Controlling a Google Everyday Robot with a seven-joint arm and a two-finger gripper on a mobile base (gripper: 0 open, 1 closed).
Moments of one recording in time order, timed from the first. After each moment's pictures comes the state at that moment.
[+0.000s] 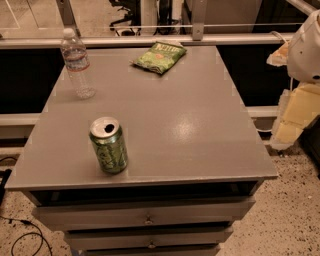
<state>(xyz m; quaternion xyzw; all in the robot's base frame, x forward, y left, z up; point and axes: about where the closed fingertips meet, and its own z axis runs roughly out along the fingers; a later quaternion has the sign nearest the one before) 0.438 -0.216 0.978 -0.60 0.78 -0.04 0.16</state>
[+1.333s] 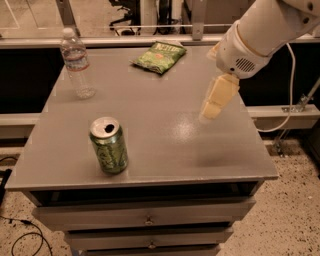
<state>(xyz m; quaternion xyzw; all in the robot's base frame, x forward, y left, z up) 0.539 -0.121 0.940 -0.61 0.75 0.04 0.25</state>
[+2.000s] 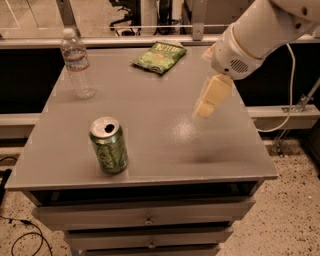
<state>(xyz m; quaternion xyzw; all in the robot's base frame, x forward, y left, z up) 0.548 -0.109 0.935 -0.61 0.74 0.06 0.27</state>
